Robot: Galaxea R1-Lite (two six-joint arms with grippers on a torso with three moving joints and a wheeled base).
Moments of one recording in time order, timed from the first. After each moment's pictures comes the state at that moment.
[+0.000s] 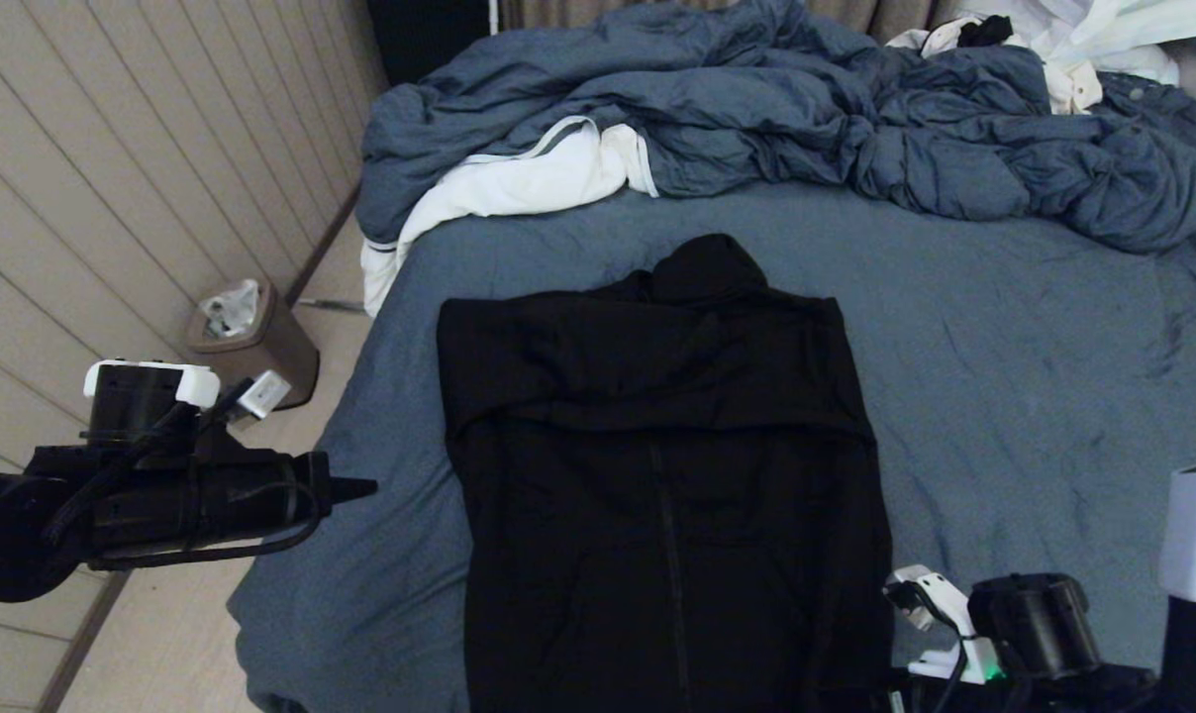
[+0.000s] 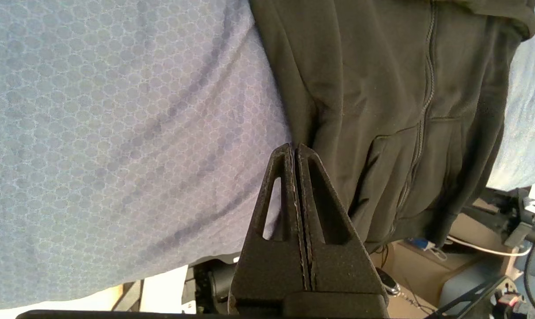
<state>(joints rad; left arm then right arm) -0.10 1.72 -0.69 -0.41 -0.51 -0.32 0.19 2.01 0.00 -1.13 0.29 0.04</state>
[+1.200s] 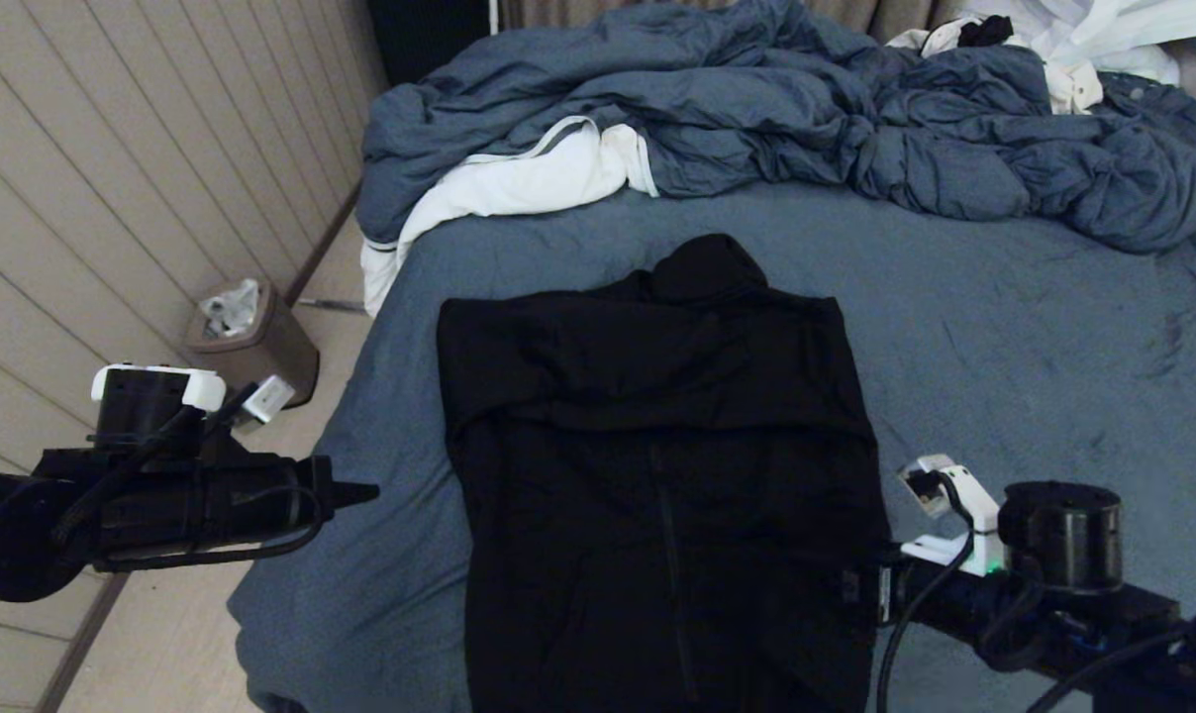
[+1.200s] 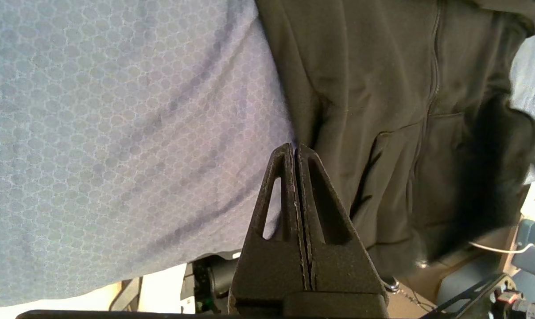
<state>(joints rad) -0.10 1.74 -0.68 -0.41 -0.51 -0.32 0.18 1.83 -0.22 -1.15 0.29 0.13</state>
